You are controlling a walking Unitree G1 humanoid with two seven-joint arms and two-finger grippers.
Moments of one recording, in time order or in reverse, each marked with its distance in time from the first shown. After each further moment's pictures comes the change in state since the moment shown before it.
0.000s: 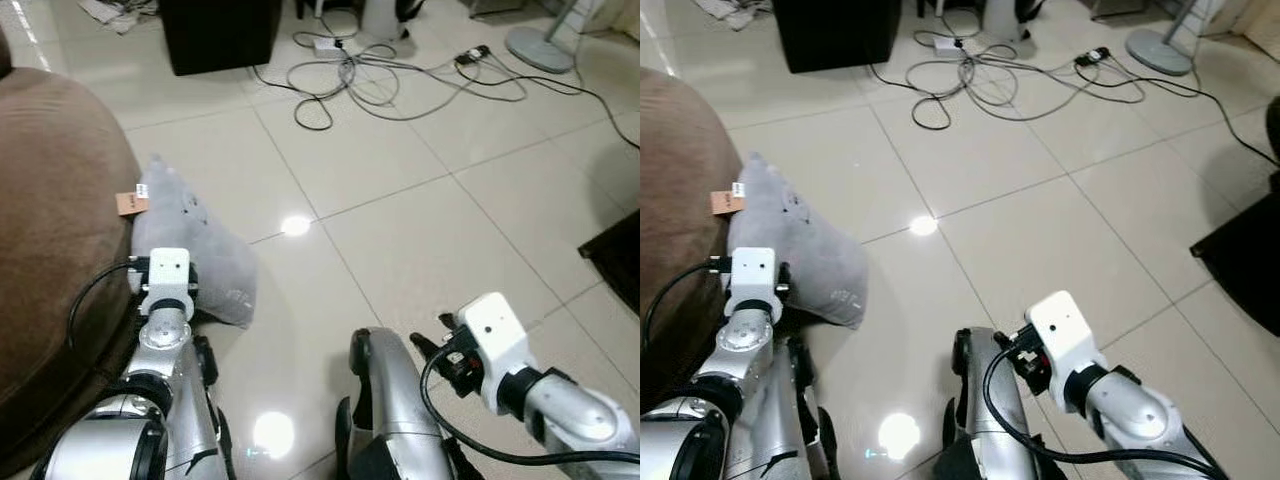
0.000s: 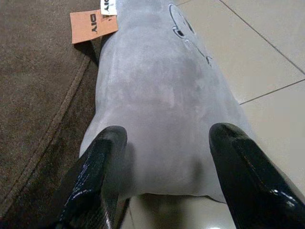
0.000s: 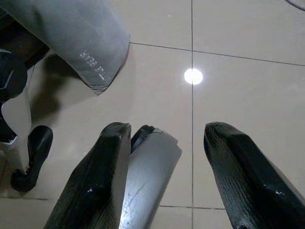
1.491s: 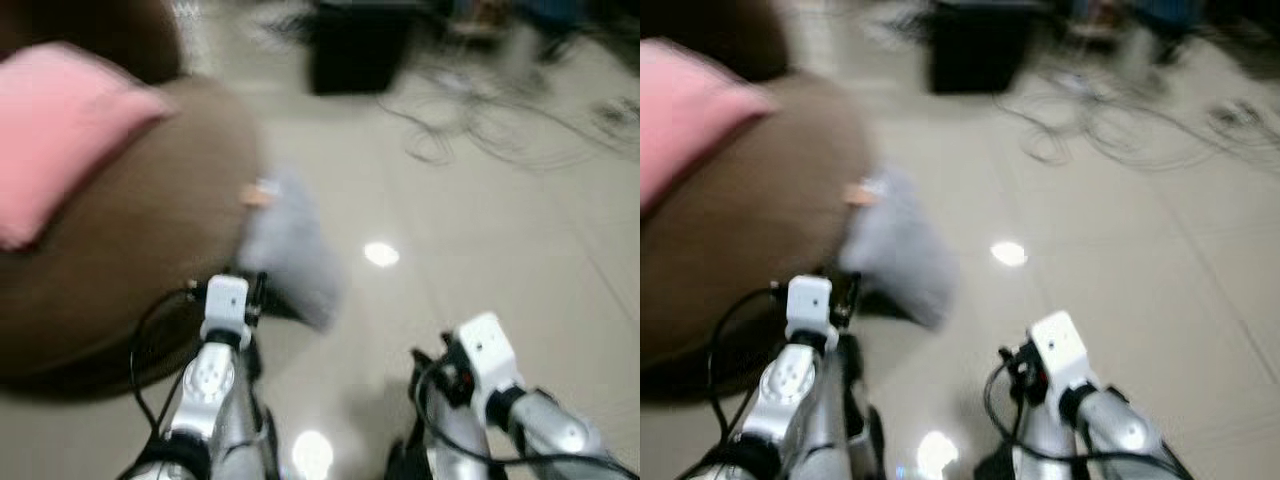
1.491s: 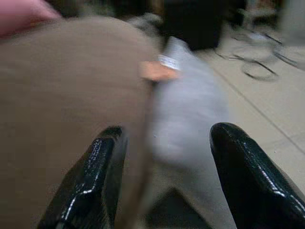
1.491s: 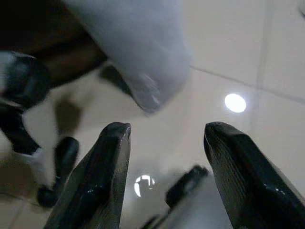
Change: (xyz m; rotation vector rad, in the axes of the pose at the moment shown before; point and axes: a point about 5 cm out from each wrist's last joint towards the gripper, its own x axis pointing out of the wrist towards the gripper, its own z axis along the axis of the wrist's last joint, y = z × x) left arm -0.057 -0.069 -0.001 -0.111 -0.314 -0.354; right arm 0.022 0.004 -0.043 0.093 0.028 -0.034
